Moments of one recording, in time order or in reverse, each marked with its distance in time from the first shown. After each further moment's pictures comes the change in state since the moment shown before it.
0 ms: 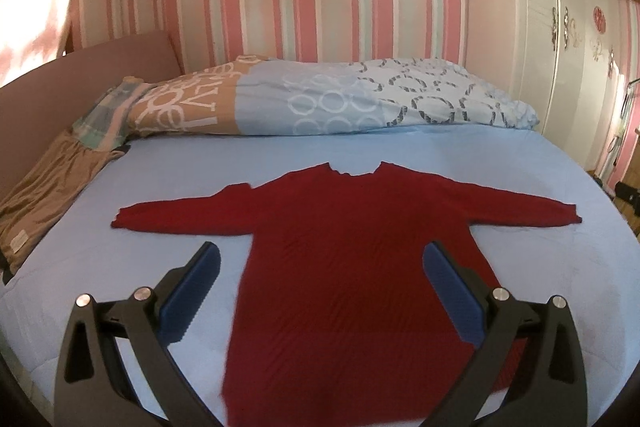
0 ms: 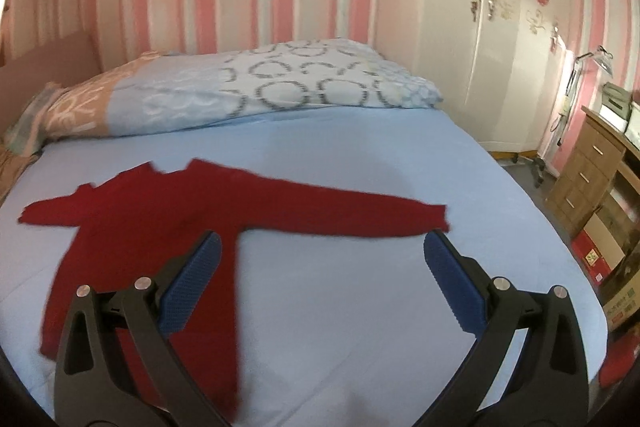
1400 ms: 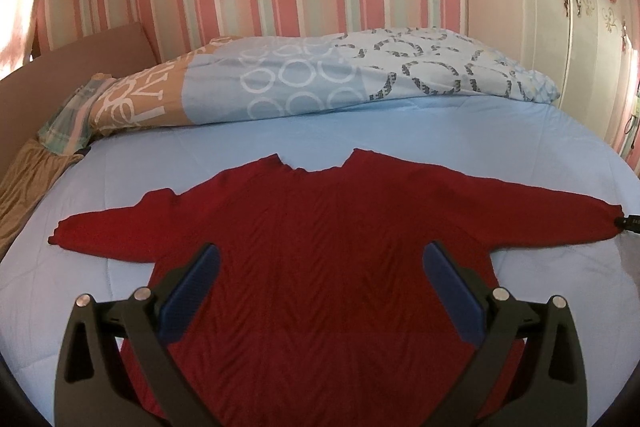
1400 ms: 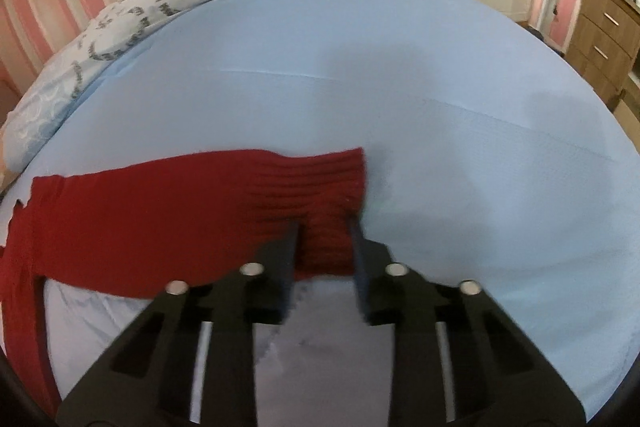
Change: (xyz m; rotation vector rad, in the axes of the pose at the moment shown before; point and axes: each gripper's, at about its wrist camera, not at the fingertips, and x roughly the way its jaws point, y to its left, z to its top) left arm 0.187 -0.099 0.013 0.034 0.058 0.025; right arm 0.295 -0.199 -0.048 0.281 0.329 0.024
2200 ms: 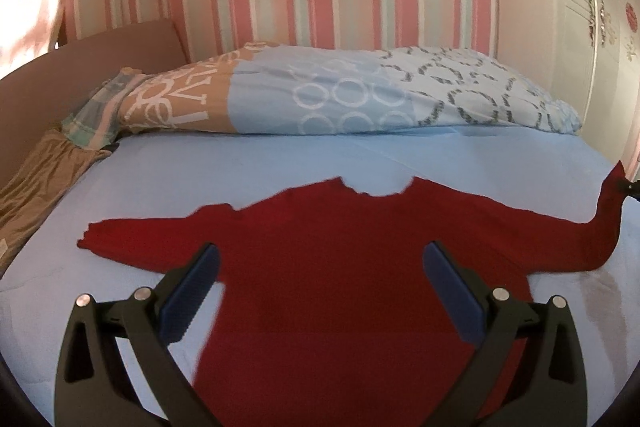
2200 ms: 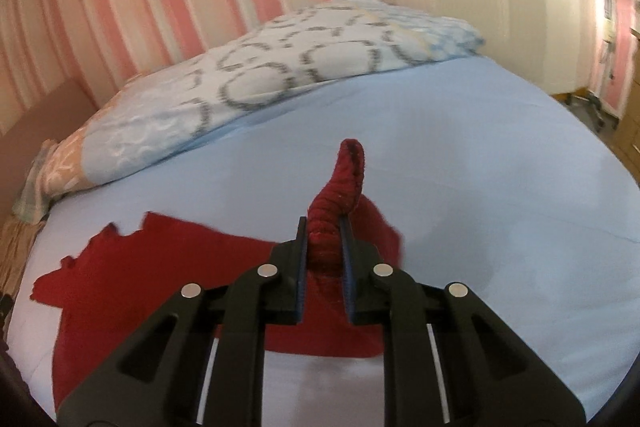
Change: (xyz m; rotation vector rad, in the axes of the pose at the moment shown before) left arm -0.022 0.096 0.024 -0.062 -0.026 0.059; right arm -0.080 0.193 0.037 -0.129 -0.188 0.253
